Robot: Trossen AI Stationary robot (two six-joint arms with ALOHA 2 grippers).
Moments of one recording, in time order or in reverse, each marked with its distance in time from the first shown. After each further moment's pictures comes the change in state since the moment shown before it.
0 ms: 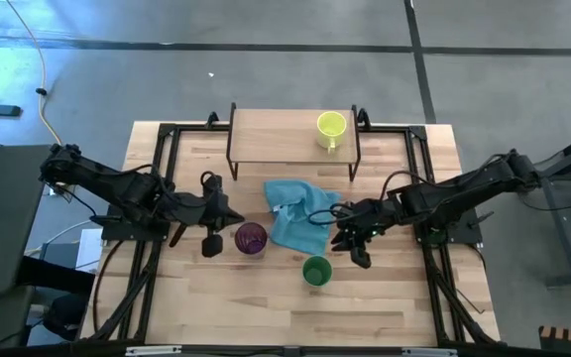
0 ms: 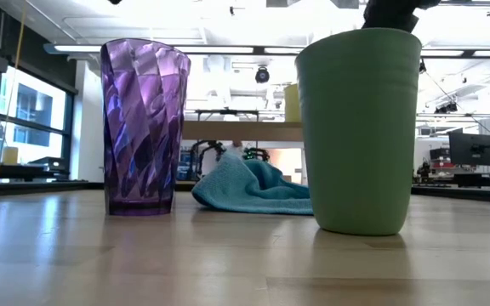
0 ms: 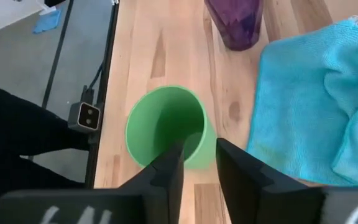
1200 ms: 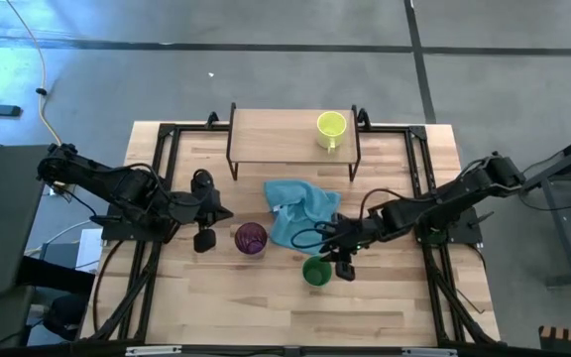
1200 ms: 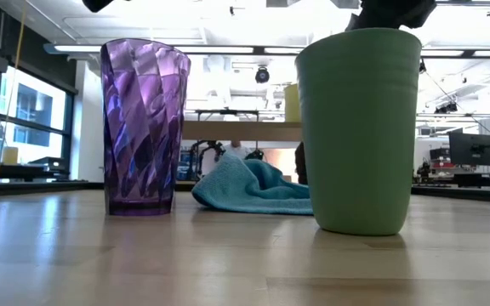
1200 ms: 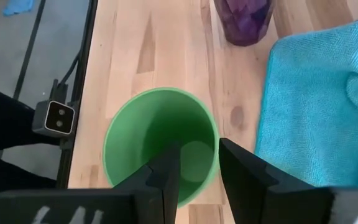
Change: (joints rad) left arm 0.000 -0.047 0.000 -0.166 -0.014 -0.099; right arm 0.063 0.188 0.030 0.106 0.095 -0.009
